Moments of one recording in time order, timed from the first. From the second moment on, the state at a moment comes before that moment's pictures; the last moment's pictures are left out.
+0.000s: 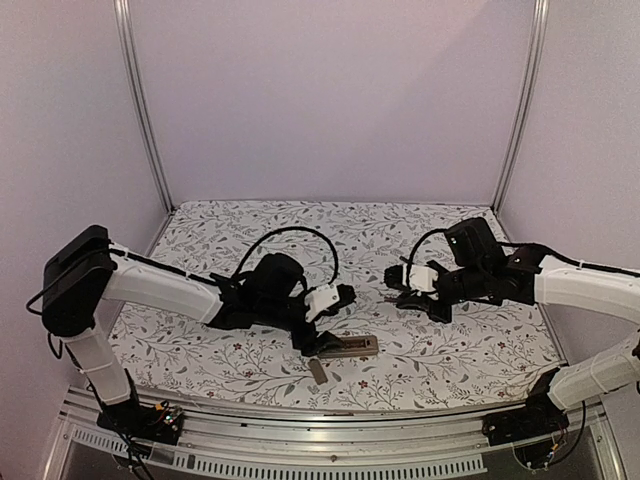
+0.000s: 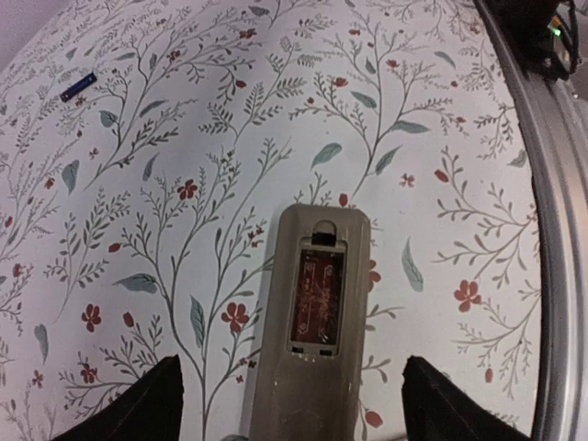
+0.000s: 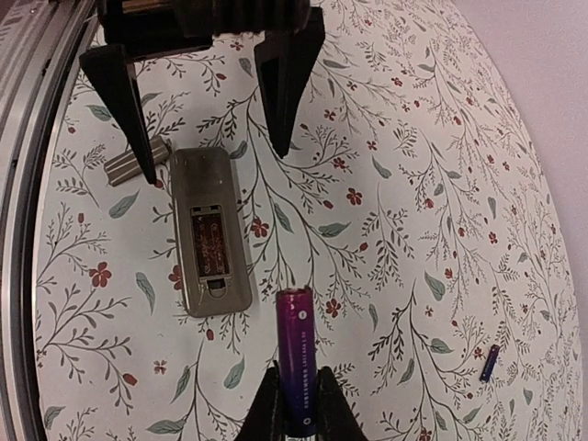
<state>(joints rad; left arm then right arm) -0.98 1.78 0.91 0.14 0.27 0.30 0.73 1.26 0.82 -0.35 -0.29 -0.71</state>
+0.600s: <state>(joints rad) -0.99 1.67 0.87 0.53 0.44 -0.16 0.84 1.25 0.85 -0.23 -0.34 -0.71</state>
